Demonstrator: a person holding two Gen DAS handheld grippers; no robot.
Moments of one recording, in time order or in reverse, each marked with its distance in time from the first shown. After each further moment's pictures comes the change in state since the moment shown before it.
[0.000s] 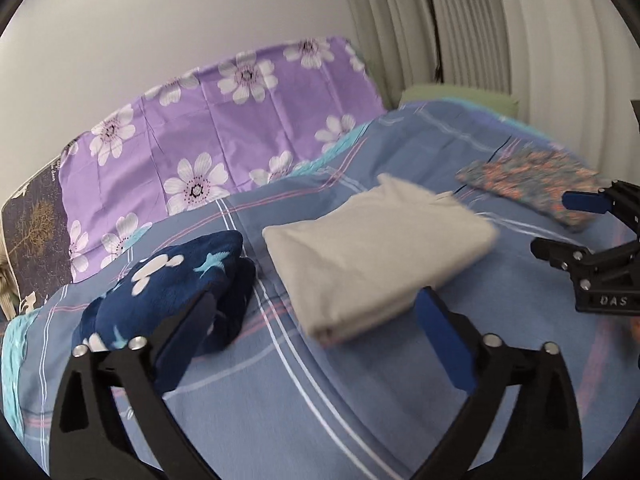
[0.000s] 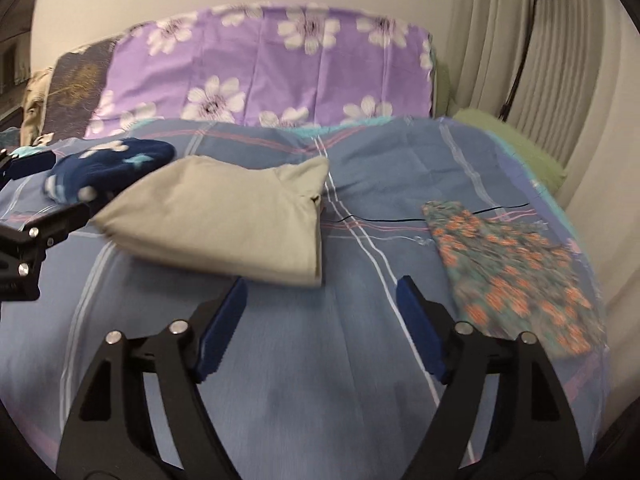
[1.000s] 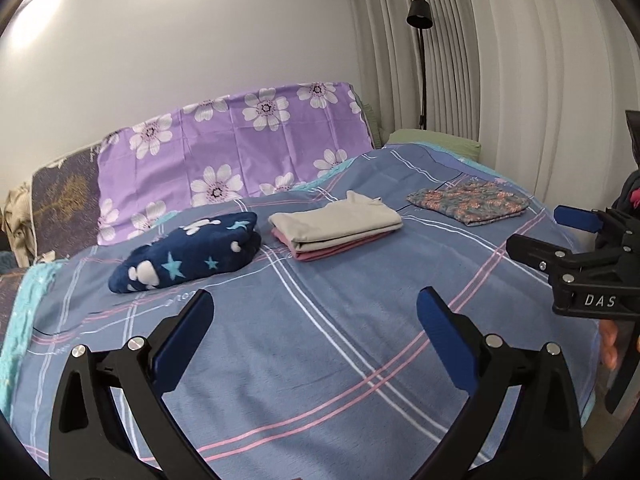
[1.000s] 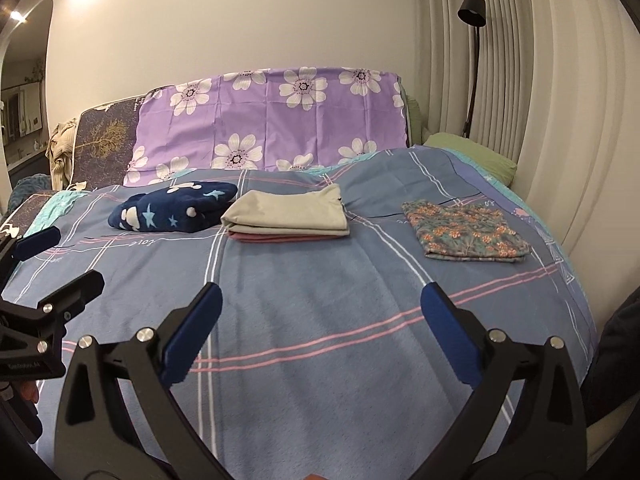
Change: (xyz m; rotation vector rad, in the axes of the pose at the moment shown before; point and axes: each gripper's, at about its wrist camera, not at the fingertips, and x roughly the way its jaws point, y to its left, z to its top) left arm -0.219 -0.026 -0.083 -0.110 -0.106 -0.005; right arm -0.209 0.047 -0.064 0.123 -0.116 0.014
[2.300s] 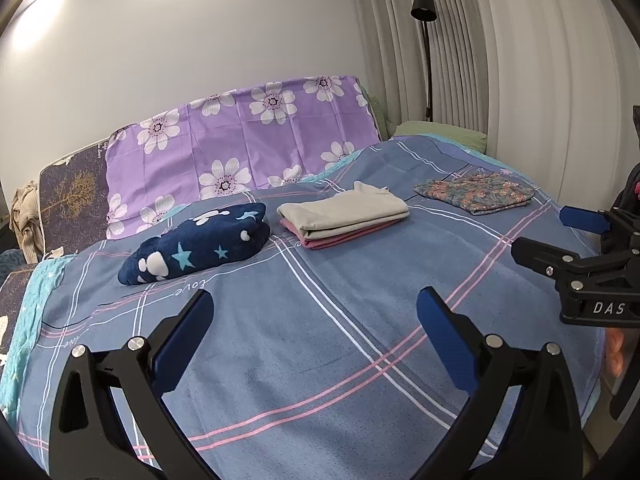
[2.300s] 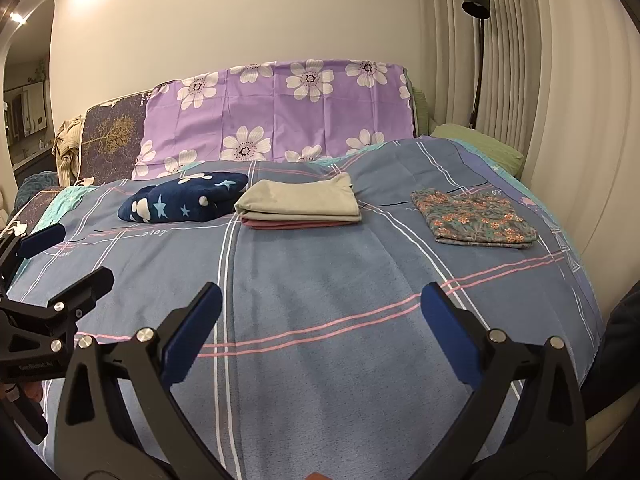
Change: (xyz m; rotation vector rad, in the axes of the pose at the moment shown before) left arm -0.005 0.001 -0.010 -0.001 0.028 0.028; right arm -0.004 0.007 -0.009 0.003 0.026 0.025
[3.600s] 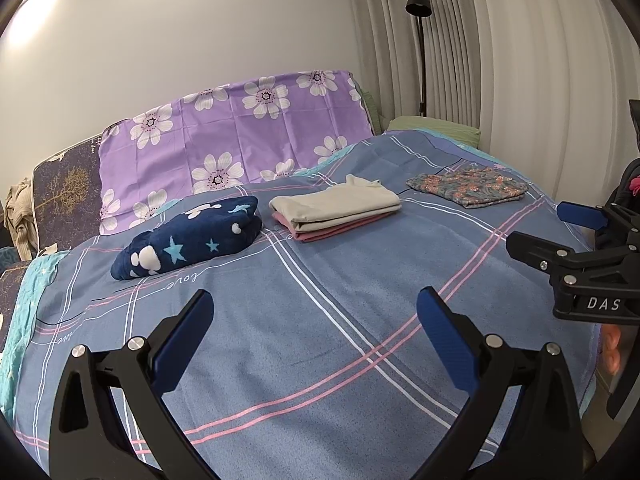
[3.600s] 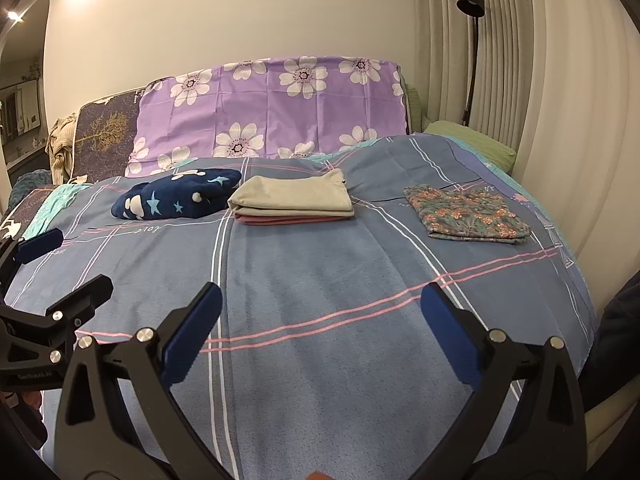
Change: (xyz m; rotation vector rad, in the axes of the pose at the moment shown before) left arm 0.003 -0.006 -0.004 0.002 0.019 -0.023; right arm -0.002 0.002 -0.005 0.001 0.008 -0.034
